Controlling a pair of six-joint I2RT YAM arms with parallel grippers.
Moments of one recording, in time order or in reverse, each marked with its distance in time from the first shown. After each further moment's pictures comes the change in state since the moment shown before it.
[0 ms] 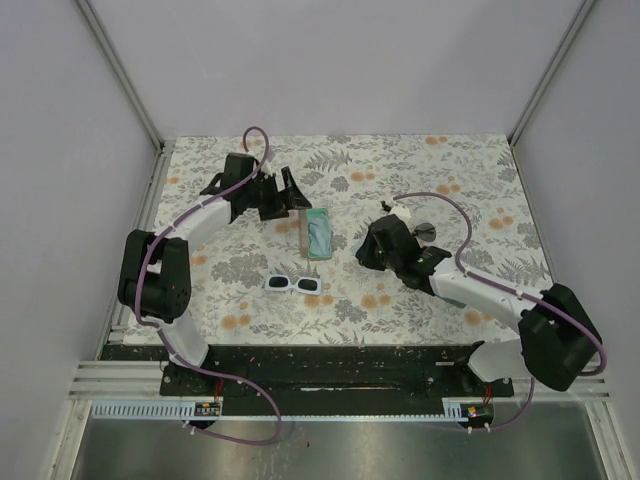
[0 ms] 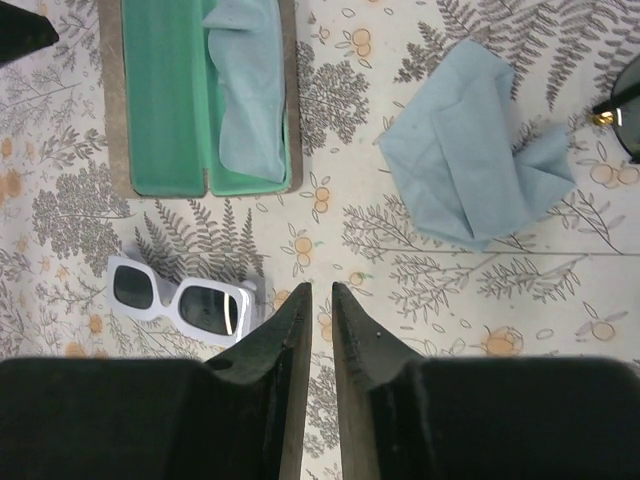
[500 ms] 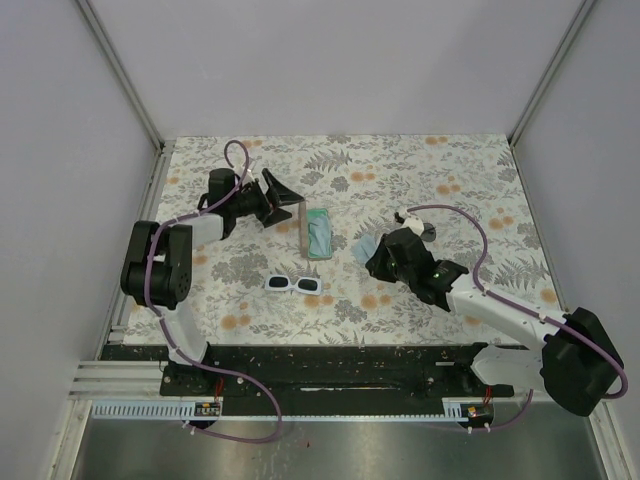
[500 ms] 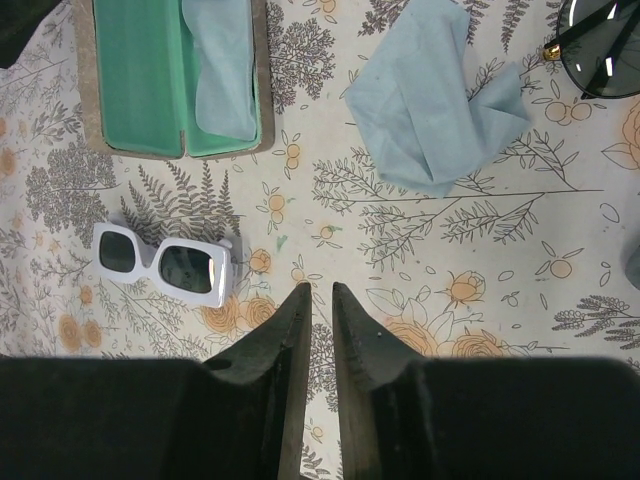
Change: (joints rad) left arm 0.147 0.073 -0.283 0.632 0.301 -0.440; right arm 0.000 -0.188 -0.145 -0.042 -0.004 0.024
